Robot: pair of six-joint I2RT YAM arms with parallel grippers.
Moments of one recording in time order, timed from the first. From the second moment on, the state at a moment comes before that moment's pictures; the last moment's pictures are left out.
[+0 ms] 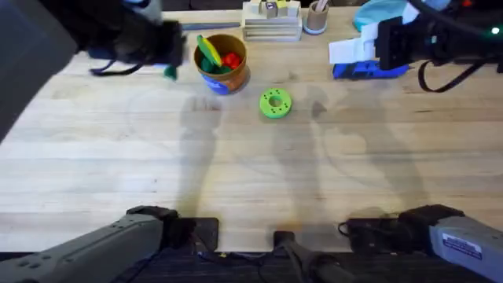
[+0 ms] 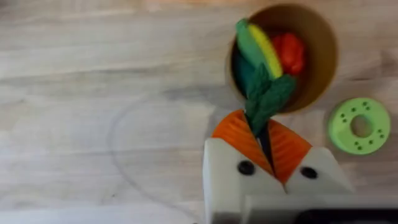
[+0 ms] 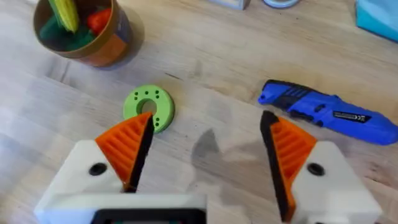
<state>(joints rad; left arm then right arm) -0.11 1.30 1.22 -0.89 -0.09 -0.05 0.19 1.19 1.10 -0.69 -0.21 -0.03</state>
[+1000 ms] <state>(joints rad) -0.37 1.62 1.23 -0.54 -0.16 -0.20 0.19 1.19 1.10 -0.70 -0.21 -0.03</state>
